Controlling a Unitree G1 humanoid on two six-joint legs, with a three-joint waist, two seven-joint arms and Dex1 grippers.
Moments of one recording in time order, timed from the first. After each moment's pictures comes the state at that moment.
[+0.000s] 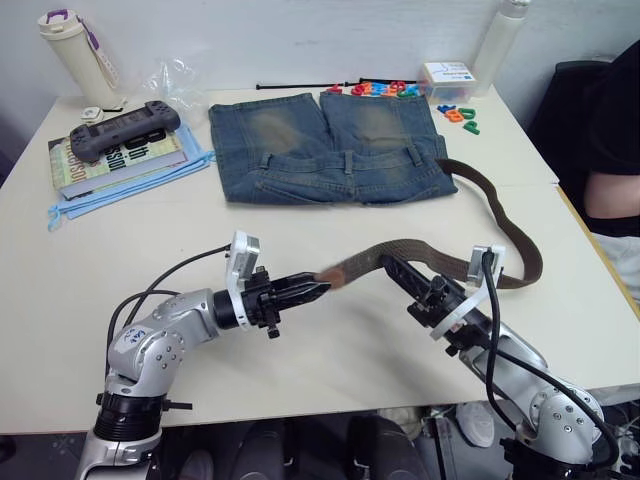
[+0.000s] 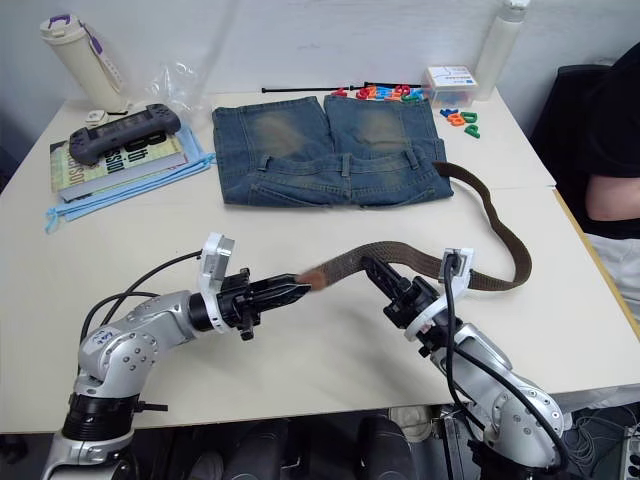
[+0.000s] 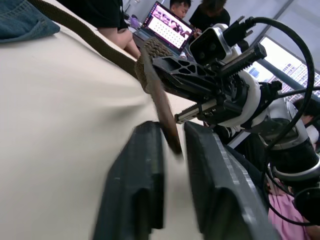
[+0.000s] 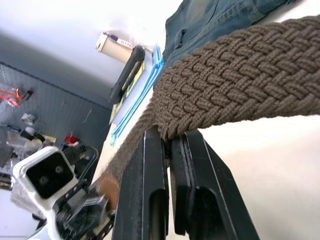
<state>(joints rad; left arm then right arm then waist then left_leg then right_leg) -0.29 0.45 0.04 -0.30 -0.81 0.79 -0.81 -0.07 -0.17 -0.28 -0.56 1.47 0.87 -0.13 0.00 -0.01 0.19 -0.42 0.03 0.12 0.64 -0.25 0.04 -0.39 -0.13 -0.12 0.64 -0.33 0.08</state>
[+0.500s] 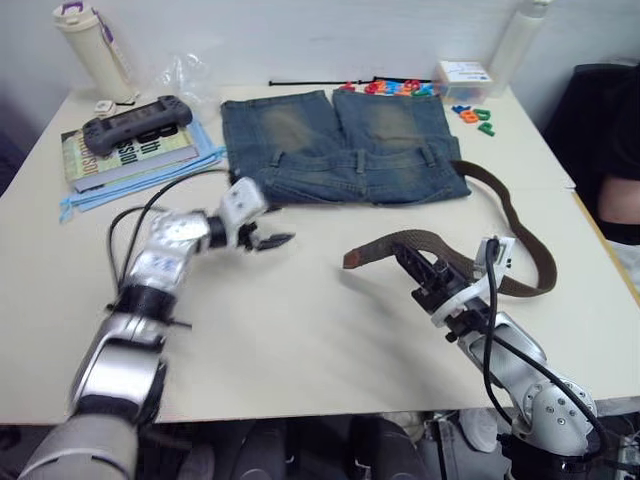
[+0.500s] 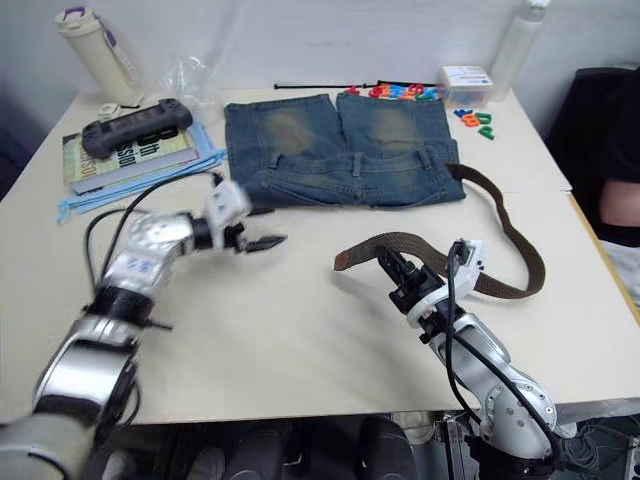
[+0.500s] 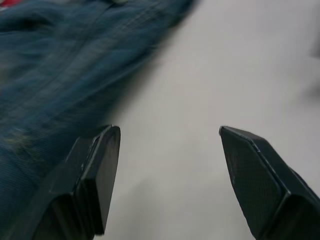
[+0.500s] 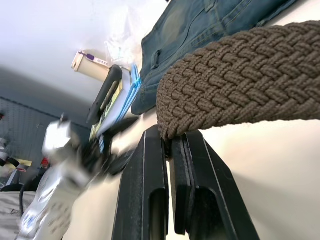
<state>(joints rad) -1.01 0.46 -0.24 0.90 0.04 -0.23 -0.67 -0.10 -0.19 -0.20 -0.56 1.46 0.72 -0.27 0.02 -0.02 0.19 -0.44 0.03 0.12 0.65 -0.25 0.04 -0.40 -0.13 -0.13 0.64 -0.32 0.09</state>
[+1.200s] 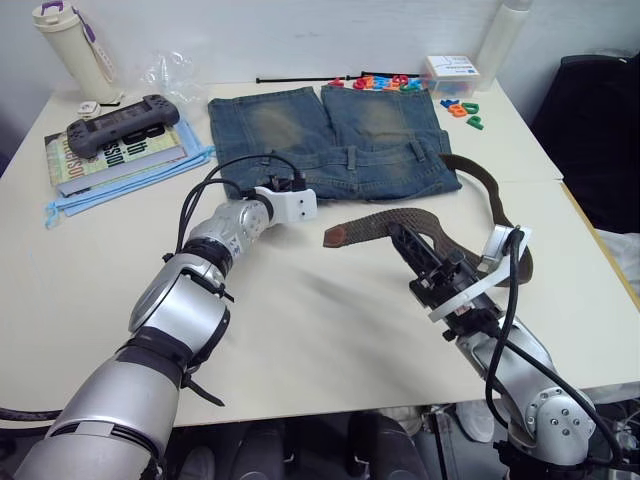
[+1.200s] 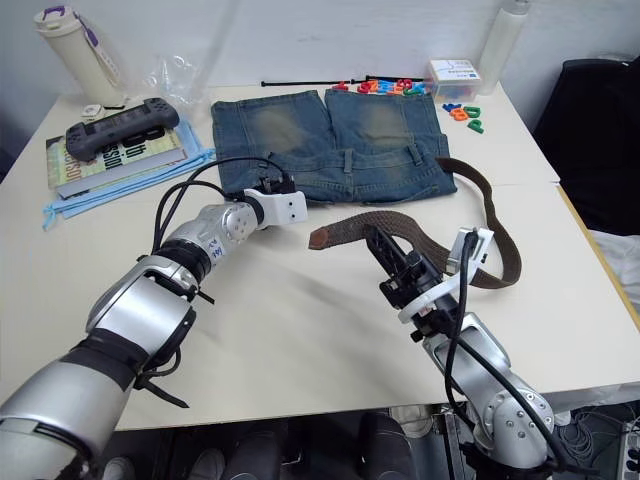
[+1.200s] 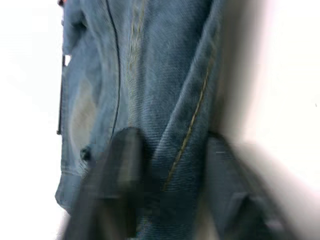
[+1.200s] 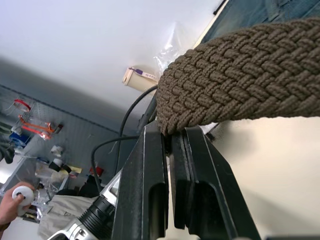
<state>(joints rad) -1.27 0.30 -0.53 1.38 0.62 -0.28 -0.01 -0.09 -0.22 -0.12 -0.67 1.61 0.56 -0.29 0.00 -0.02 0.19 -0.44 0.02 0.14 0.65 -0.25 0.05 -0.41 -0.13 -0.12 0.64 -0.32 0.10</state>
